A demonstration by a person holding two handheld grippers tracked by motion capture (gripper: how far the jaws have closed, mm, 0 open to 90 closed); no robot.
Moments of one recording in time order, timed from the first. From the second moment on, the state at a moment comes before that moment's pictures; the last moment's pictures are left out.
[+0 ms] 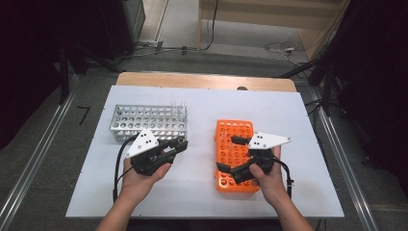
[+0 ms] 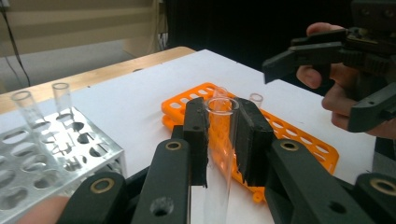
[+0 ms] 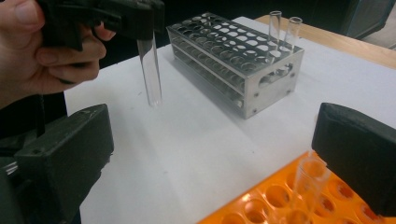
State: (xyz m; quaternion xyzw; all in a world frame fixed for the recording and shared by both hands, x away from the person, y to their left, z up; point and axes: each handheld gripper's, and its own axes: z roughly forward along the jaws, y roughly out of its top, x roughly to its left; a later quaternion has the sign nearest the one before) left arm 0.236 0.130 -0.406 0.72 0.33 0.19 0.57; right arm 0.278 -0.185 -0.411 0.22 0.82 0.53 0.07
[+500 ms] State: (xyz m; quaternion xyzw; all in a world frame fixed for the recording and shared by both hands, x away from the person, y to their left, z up) left arm 0.267 0.159 -0.395 0.70 0.37 0.23 0.56; right arm 0.271 -0.235 -0.424 0.25 0.81 0.52 0.09
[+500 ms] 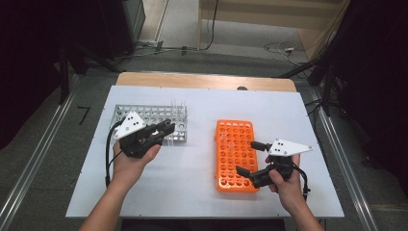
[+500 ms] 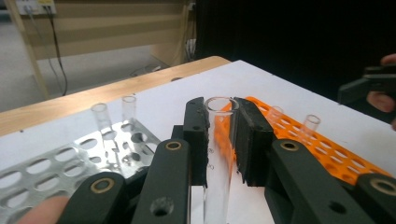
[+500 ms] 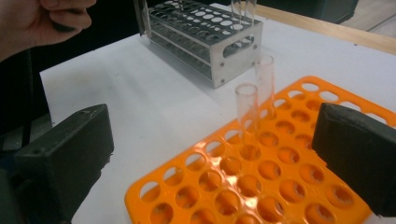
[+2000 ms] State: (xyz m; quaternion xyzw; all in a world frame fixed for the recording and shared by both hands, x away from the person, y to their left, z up) left arm 0.388 0.182 -0.410 0.64 0.47 0.28 0.55; right arm 0.270 -0.276 -0.441 0.29 0.81 0.50 0.10
